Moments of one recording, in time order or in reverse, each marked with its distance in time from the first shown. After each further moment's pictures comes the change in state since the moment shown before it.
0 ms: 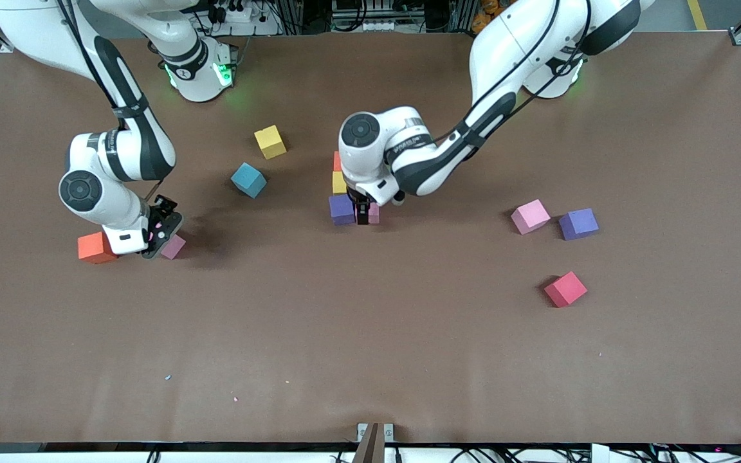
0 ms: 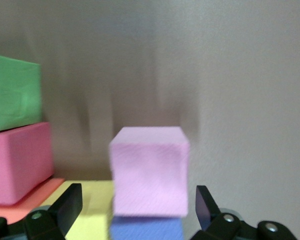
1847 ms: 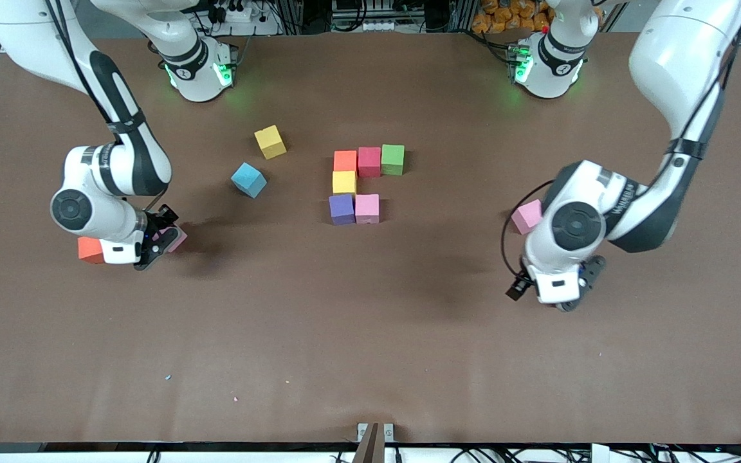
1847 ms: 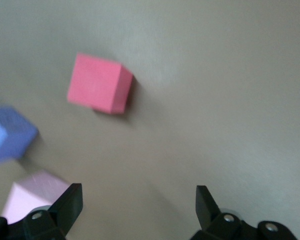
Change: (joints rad) left arm 0.622 -0.157 0.015 0.000 0.002 -0.226 1.410; right arm -0.007 0.053 0.004 0.137 0.145 -0.180 0.124
